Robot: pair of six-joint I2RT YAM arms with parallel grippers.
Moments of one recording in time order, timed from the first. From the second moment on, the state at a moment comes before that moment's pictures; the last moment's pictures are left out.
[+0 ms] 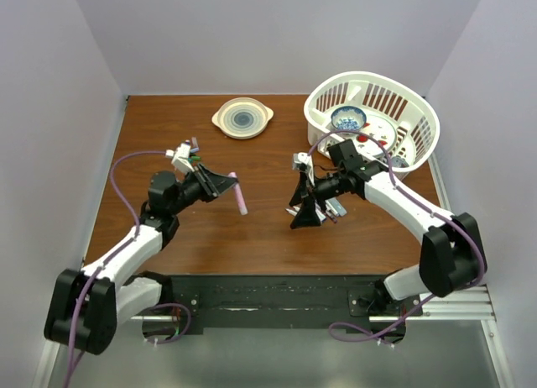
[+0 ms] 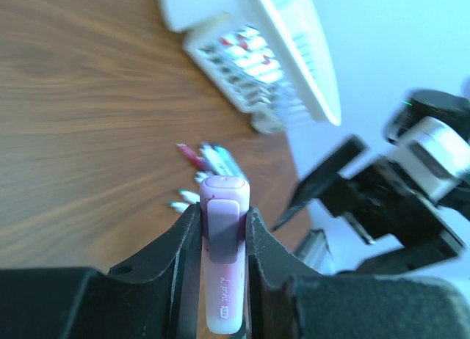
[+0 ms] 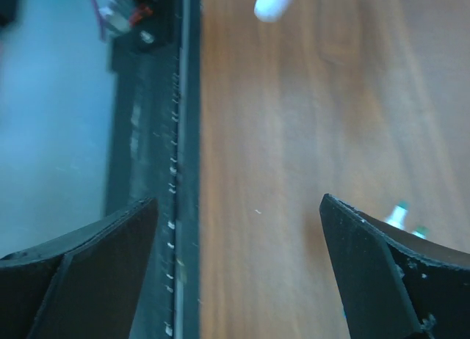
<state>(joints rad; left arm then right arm) -0.23 1.04 0.43 0.43 0.49 -0.91 0.44 1.43 1.02 -0.60 -1.06 -0.50</state>
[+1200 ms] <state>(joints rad) -0.71 1.22 0.54 0.57 0.05 -0.98 0.57 1.48 0.94 -0.16 -0.83 0.16</state>
